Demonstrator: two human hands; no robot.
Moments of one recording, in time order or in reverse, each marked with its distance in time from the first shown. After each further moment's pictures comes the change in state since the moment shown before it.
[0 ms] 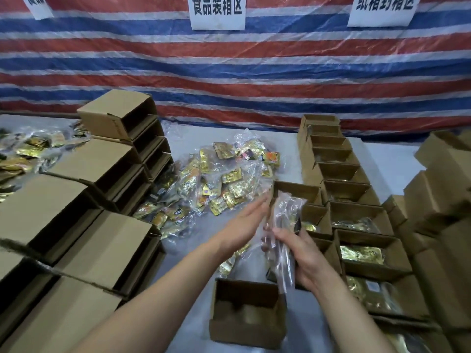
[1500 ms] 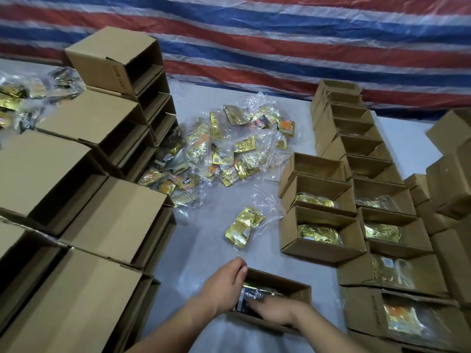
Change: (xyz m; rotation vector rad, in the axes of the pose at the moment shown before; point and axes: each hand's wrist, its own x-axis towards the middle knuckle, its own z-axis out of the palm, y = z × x) left_hand -0.071 -0.214 -0.012 0.464 -0.005 -0.140; right_hand -0.002 0.171 0.029 -1.399 -0.357 0.654
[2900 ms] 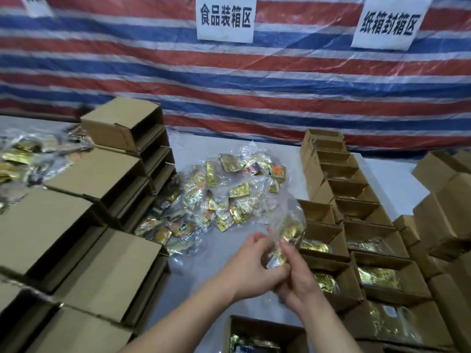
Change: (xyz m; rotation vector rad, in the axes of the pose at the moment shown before) left_hand 0.036 0.157 -0.100 -0.085 0.098 0.263; right_hand -0.069 -0.051 -0.129 1.661 0.238 -0.681
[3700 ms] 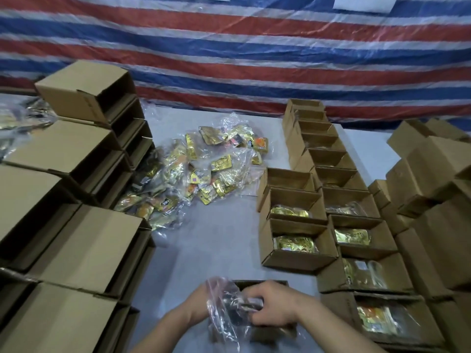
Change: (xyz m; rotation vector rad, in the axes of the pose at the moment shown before) left_hand -0.070 -0.128 0.070 -0.304 -0.237 -0.336; right_hand -0.038 0.058 -0.081 -1.676 -0.403 0.265
